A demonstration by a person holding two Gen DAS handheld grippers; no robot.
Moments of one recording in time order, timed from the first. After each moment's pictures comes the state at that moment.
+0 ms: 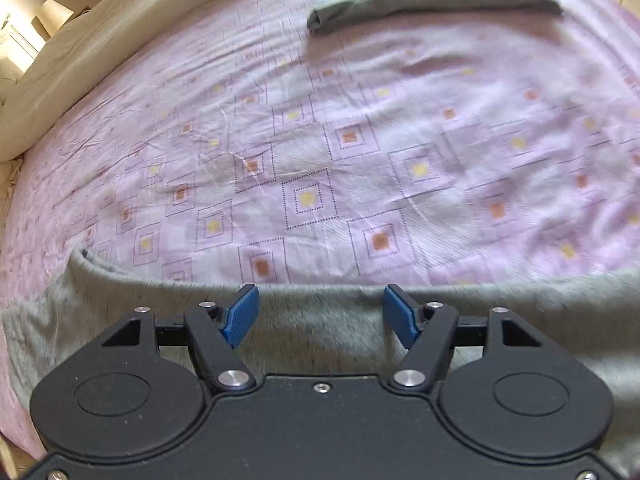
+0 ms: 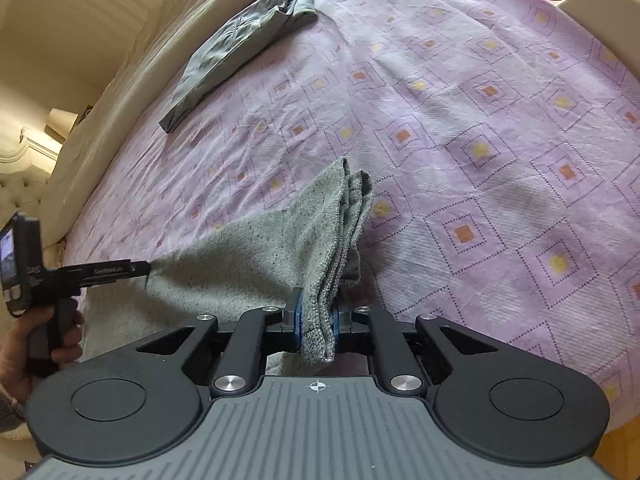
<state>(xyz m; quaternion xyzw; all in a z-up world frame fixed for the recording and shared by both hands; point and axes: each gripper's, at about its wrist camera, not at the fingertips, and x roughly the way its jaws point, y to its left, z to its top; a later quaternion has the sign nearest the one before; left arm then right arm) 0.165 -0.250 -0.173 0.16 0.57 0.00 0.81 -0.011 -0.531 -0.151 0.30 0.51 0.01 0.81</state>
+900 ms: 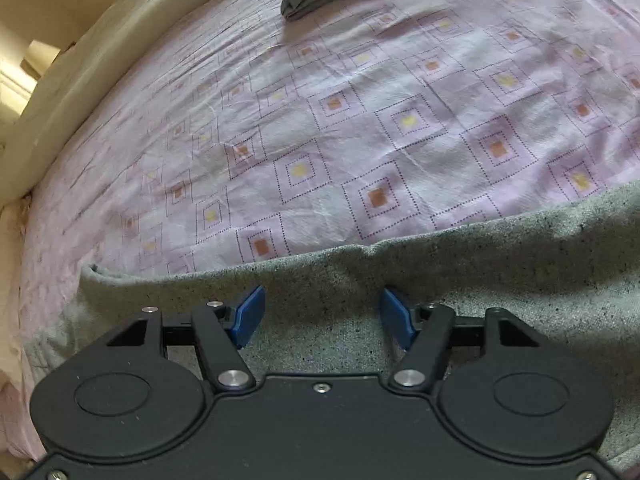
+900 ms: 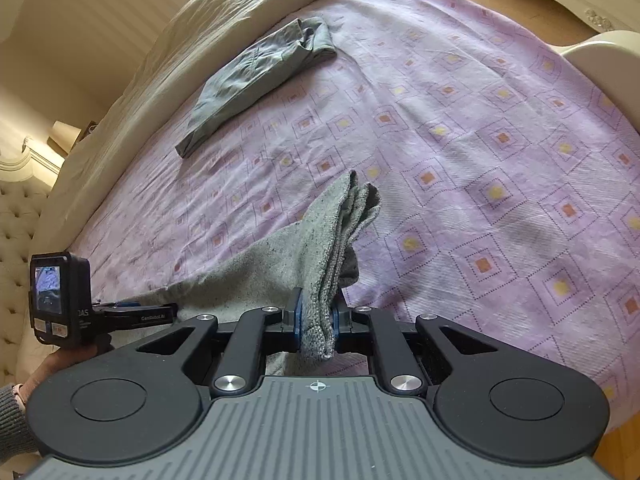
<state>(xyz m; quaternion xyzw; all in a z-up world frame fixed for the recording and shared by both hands) 0.140 -0.258 -0.180 0.23 0.56 -0.02 0.80 -0.010 -0.510 -0.118 0.28 0.47 0.00 0.84</state>
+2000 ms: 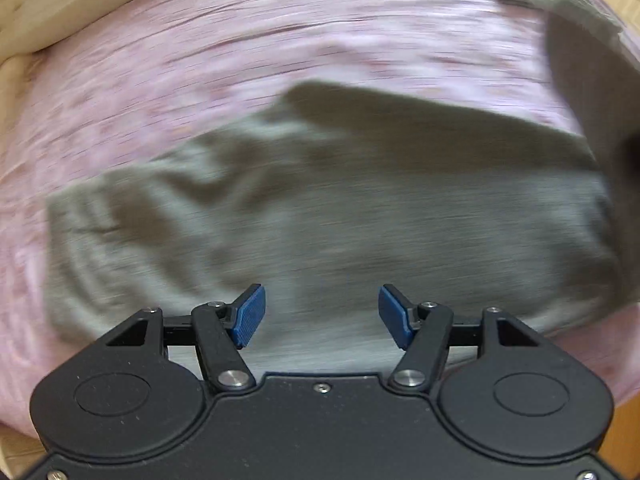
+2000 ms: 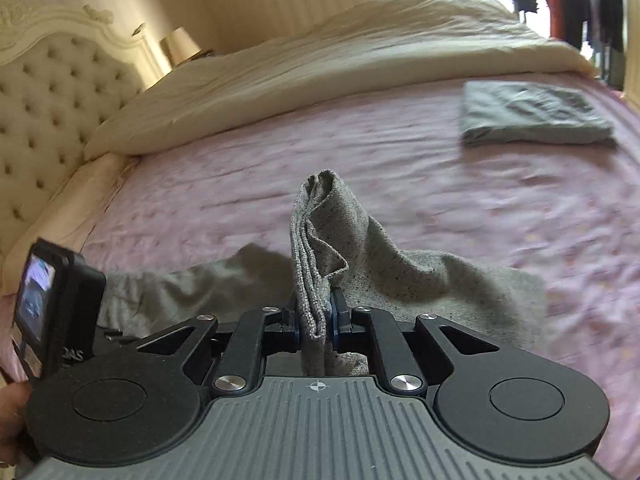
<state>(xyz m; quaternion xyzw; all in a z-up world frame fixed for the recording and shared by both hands) 0.087 0.083 -0.131 0.07 0.60 -0.03 0.79 0.062 -0.086 -0.099 0.09 0.43 0.14 0.89</state>
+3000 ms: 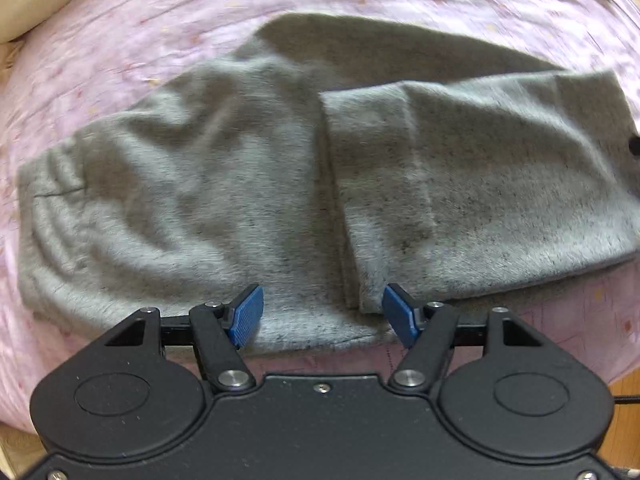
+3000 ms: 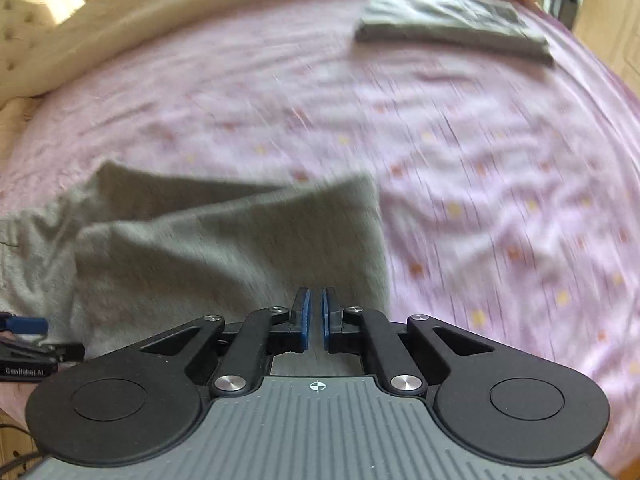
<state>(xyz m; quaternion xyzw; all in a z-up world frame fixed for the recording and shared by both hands) 0.076 0.068 -0.162 0.08 0.64 -0.05 0.77 0.074 -0.188 -0.142 0.05 0.52 0.03 0.85</state>
